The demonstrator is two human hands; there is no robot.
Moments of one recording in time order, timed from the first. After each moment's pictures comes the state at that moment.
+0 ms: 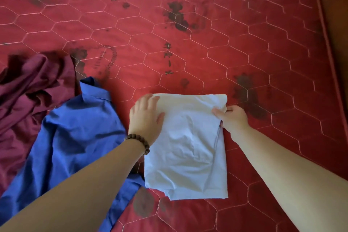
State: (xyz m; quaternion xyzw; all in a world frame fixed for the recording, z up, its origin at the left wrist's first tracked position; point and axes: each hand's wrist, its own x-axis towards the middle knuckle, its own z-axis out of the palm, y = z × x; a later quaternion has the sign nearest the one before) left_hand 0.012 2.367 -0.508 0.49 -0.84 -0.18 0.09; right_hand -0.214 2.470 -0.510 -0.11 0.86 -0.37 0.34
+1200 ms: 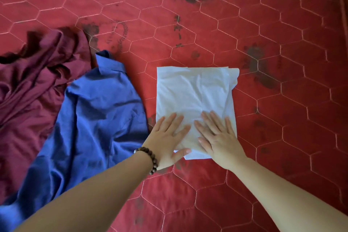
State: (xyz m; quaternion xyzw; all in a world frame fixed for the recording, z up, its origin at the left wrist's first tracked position) left_hand 0.093 2.473 -0.521 0.22 -0.95 -0.15 -0.15; right_hand -0.100 2.591 -0.522 -0.64 0.74 0.04 0.22
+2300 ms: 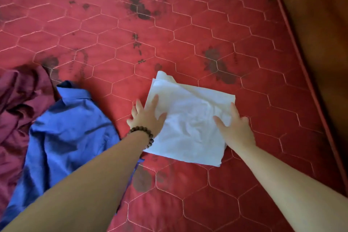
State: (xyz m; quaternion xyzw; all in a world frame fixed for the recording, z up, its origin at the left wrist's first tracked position) left_hand -0.009 2.424 -0.503 0.51 -0.82 -0.20 -0.15; right_hand -0.177 2.616 -0.497 -0.16 0.94 -0.12 0.28
